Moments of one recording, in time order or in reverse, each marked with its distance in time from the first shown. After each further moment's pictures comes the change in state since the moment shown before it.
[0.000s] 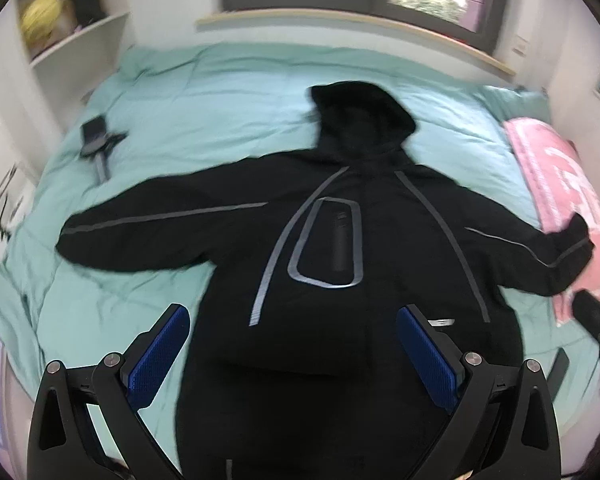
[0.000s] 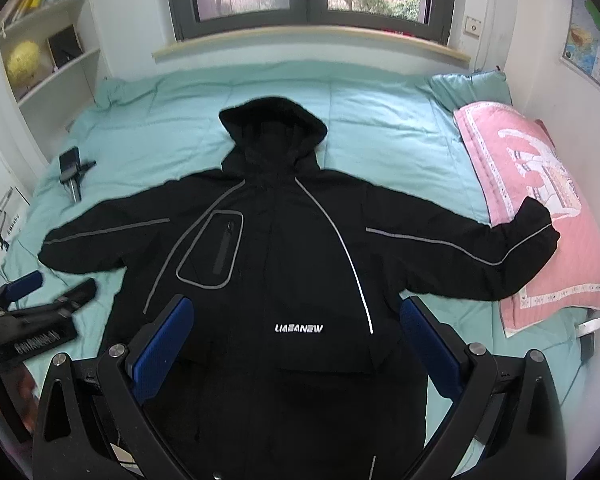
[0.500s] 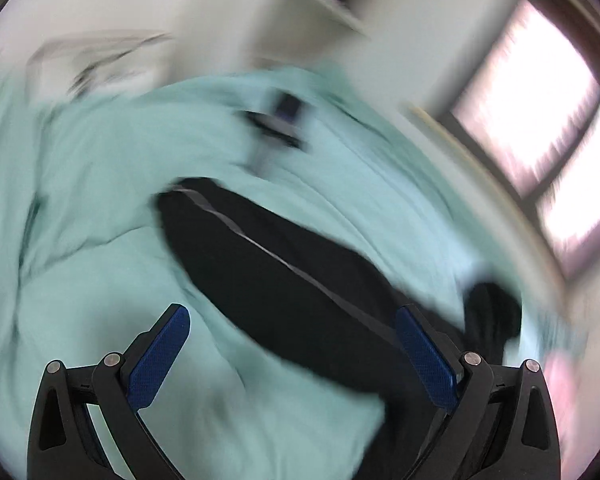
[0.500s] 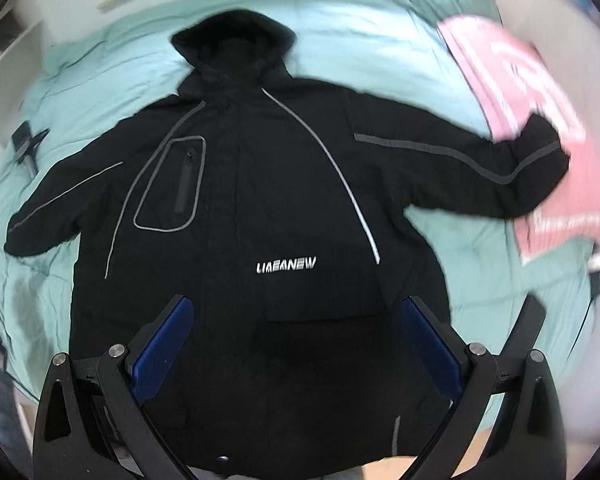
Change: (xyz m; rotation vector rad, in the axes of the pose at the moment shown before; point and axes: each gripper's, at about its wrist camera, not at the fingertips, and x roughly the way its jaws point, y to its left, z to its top) left arm 0.130 0.361 -0.027 -0.834 -0.356 -0.076; right arm 0.085 -0.008 -0.034 0.148 0.277 -0.070
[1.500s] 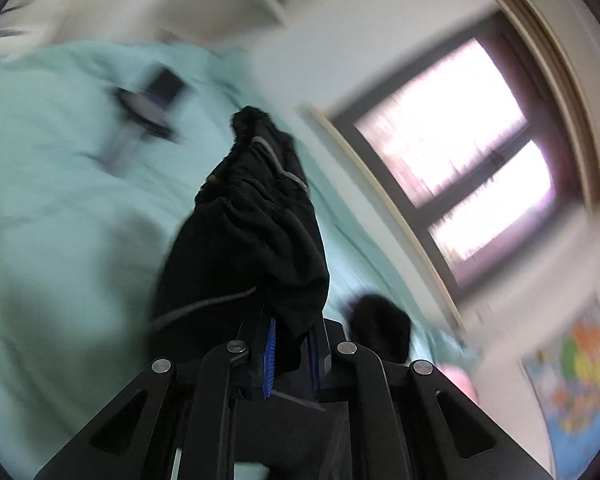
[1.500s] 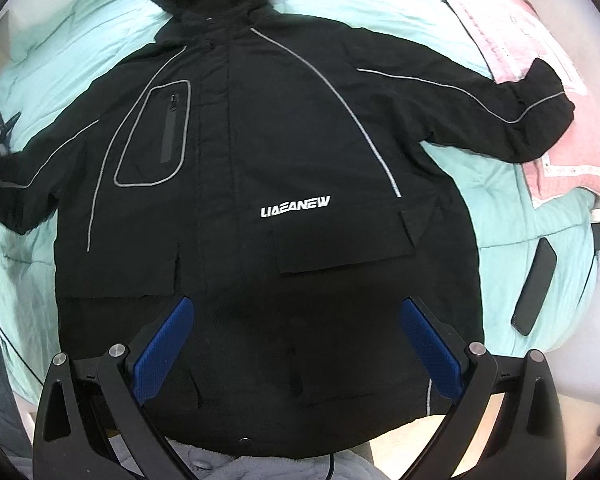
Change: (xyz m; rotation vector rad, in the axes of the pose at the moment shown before) left arm 0.108 -0.118 0.016 0.098 0.134 -0.522; right arm 0.035 0.032 -0.026 0.035 0.144 -0.053
